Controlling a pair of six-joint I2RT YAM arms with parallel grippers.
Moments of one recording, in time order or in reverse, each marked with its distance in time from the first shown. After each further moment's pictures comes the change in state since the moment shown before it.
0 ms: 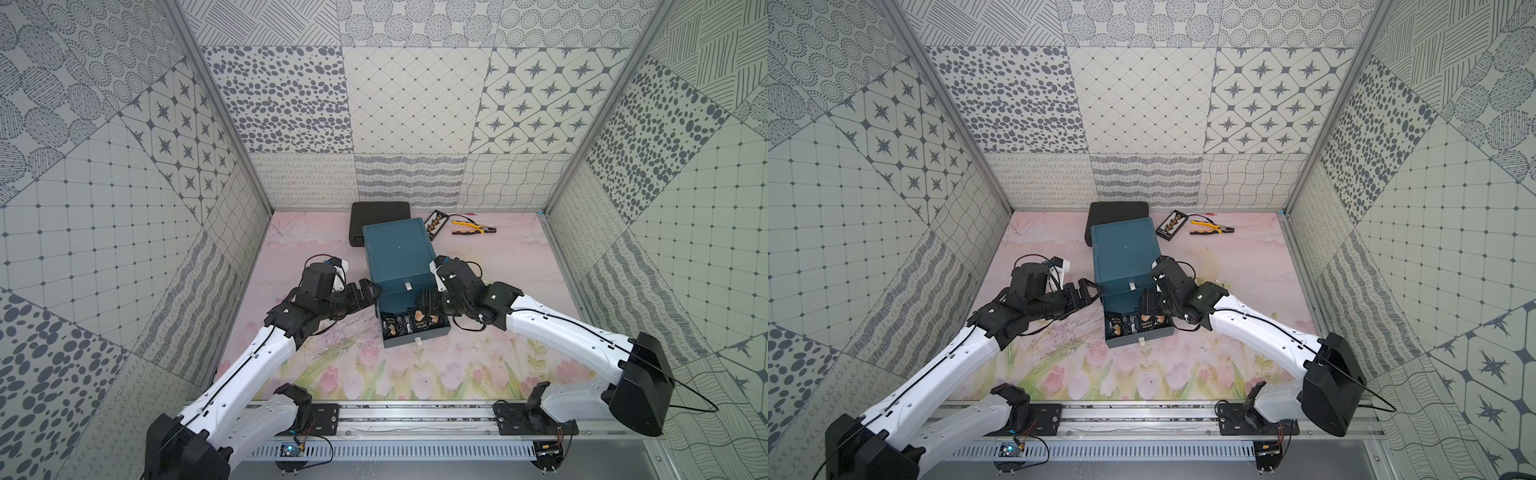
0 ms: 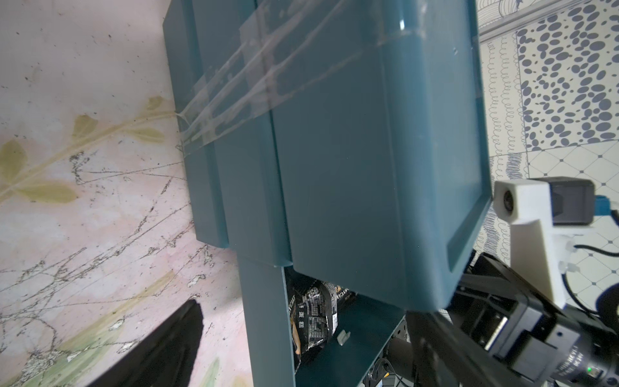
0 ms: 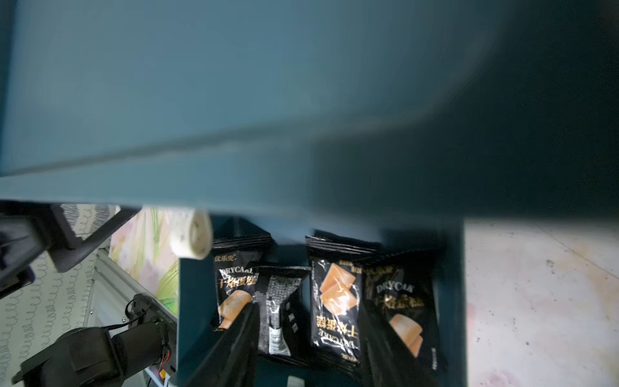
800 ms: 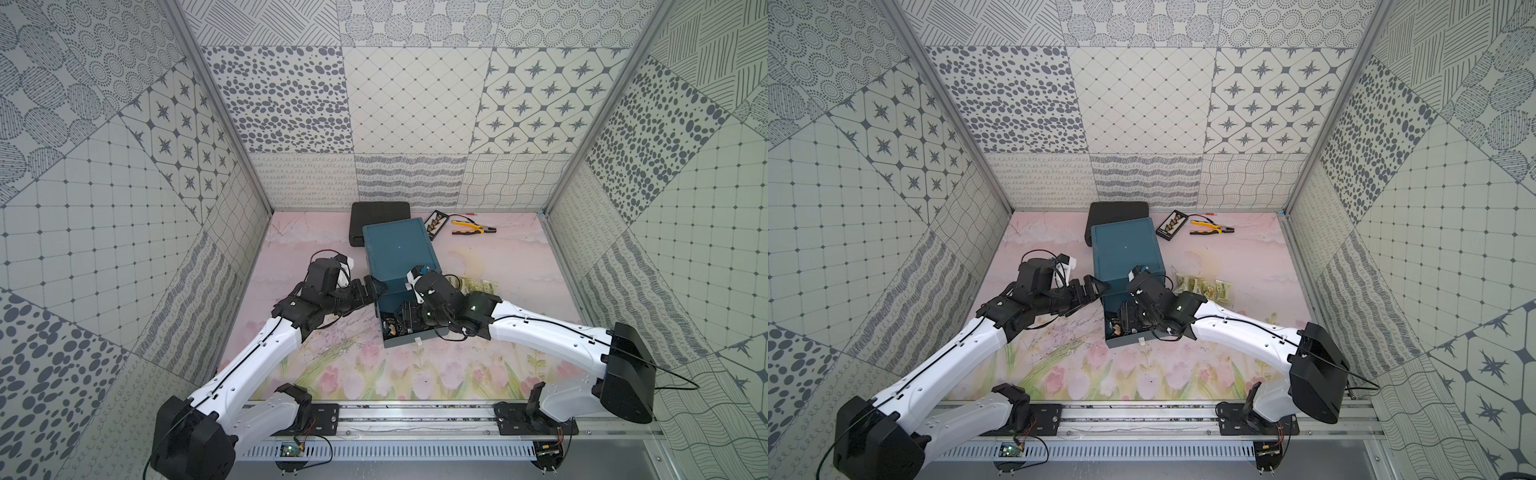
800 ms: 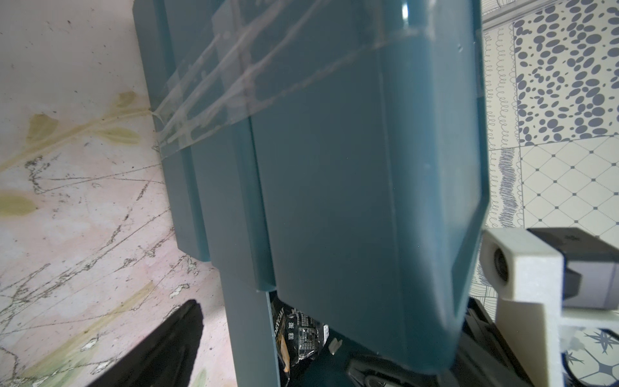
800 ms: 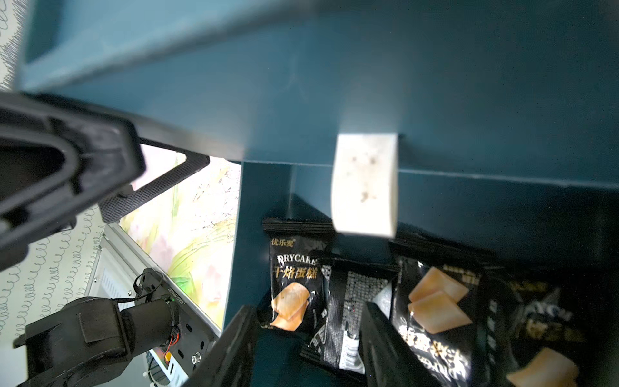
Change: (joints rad) left arm -0.002 0.073 0.021 0.045 0.047 -0.006; right arm 0.161 0.061 0.008 0.077 0.065 0.030
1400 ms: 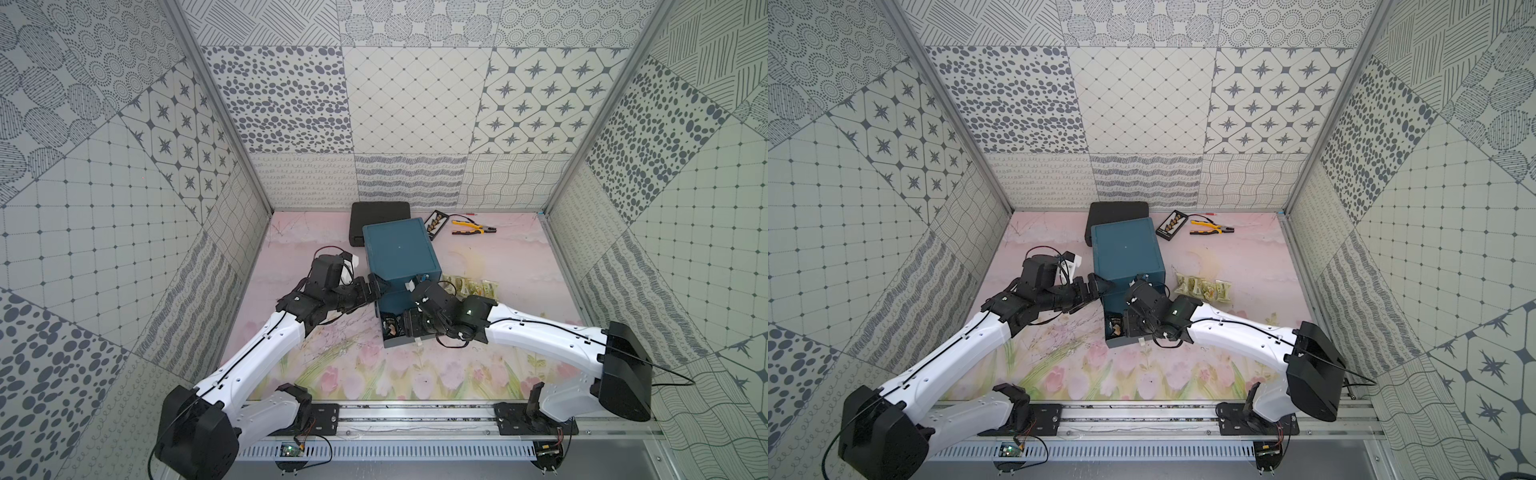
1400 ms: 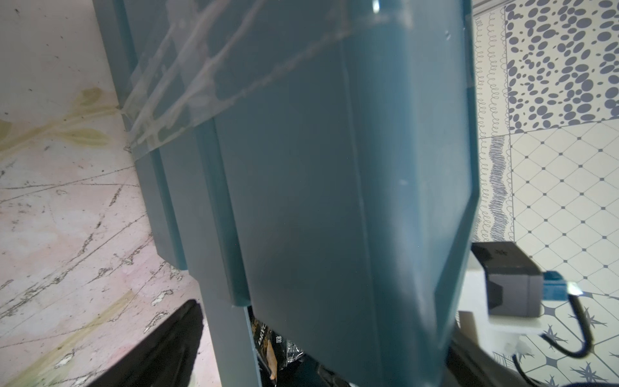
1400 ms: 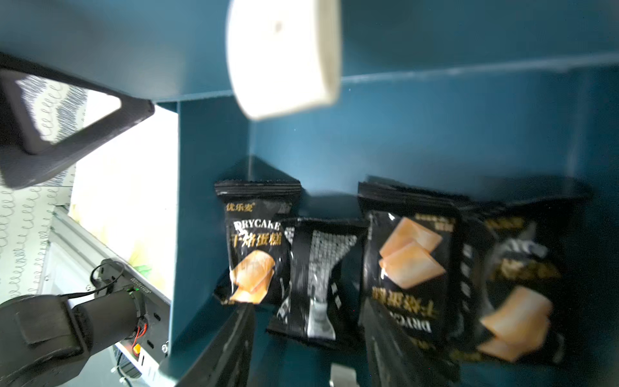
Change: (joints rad) left arm -0.004 0.051 0.029 0.020 0.046 0.007; right arm 0.034 0.049 0.019 -0.099 0.052 0.023
